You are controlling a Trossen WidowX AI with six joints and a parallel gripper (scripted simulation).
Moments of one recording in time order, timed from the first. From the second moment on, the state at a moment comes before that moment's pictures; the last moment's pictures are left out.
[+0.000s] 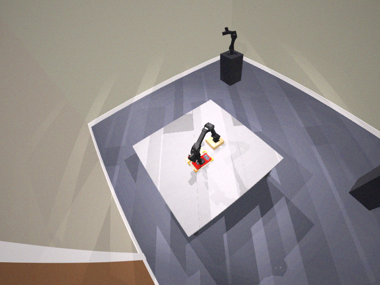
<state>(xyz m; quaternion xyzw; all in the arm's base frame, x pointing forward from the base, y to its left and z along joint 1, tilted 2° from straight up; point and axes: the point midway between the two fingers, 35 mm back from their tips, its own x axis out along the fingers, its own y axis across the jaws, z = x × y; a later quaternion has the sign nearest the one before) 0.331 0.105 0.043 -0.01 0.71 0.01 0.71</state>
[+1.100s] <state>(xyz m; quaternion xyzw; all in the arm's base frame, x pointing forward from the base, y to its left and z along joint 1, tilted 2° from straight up) 0.332 0.105 0.042 0.00 0.71 0.00 0.71</state>
